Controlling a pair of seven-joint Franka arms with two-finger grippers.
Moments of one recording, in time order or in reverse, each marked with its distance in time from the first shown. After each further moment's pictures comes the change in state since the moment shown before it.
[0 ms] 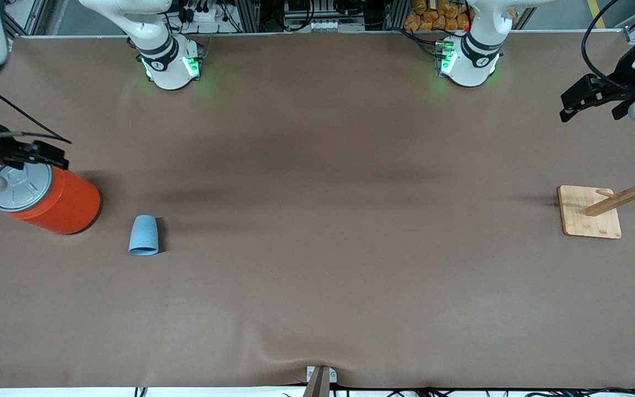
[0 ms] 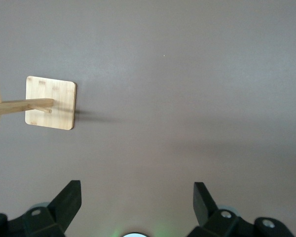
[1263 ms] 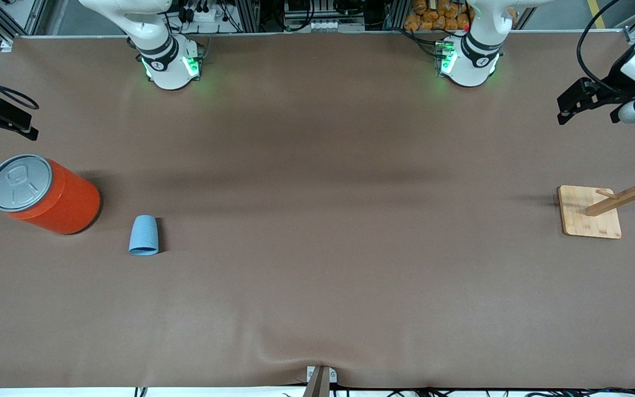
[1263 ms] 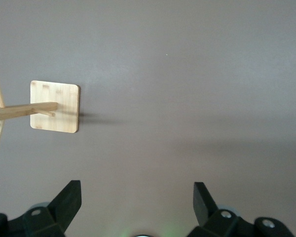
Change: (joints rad) left arm -0.002 -0.015 -0.014 -0.039 0.019 0.019 0.021; right arm 0.003 -0.074 0.003 0.208 0.001 -0.216 0.000
